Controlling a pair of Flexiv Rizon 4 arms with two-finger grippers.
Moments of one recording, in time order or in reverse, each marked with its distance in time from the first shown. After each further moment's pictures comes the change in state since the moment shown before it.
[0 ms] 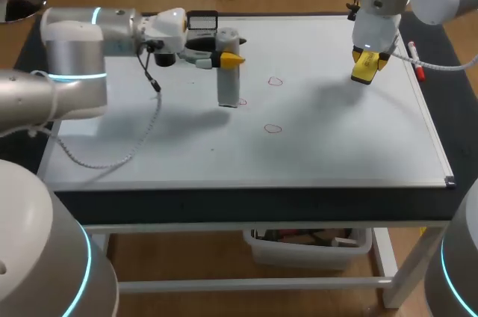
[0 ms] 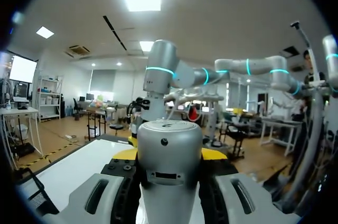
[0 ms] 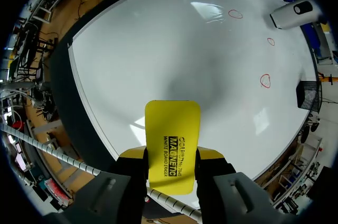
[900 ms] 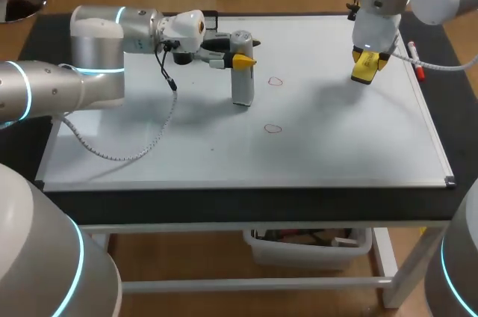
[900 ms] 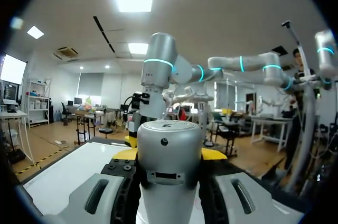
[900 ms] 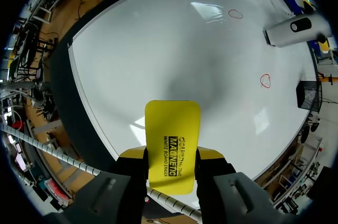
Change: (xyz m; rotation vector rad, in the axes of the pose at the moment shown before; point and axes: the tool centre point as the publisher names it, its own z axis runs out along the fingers) left arm -0.028 0.025 0.020 0.022 0.110 0.028; right arm 0.000 0.000 0.000 0.000 0.000 0.000
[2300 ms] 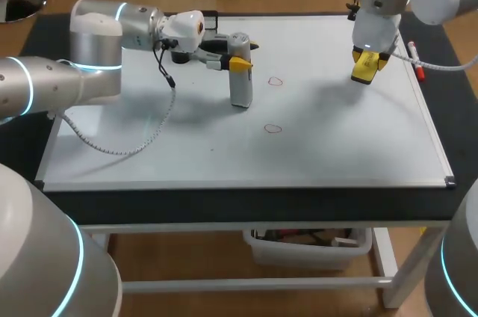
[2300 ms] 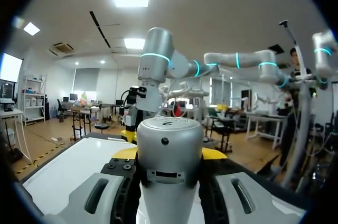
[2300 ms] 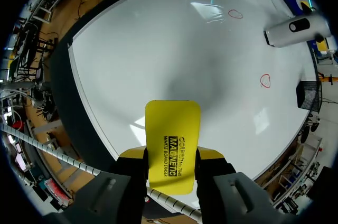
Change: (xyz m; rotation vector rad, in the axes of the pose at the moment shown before) left arm 0.001 0.009 -0.006 -0.044 0.035 -0.007; right arm 0.000 0.000 0.000 0.000 0.000 0.000
